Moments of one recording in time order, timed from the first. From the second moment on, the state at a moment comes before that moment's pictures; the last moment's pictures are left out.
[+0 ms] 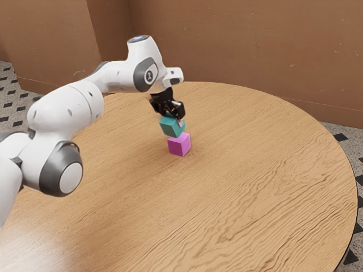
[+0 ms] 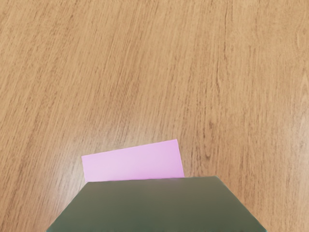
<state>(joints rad) -0.05 0.98 0.14 -0.76 -0.27 1.90 0.27</state>
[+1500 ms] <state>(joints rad) -0.05 1.01 0.15 -0.79 -0.30 2.00 0.24</state>
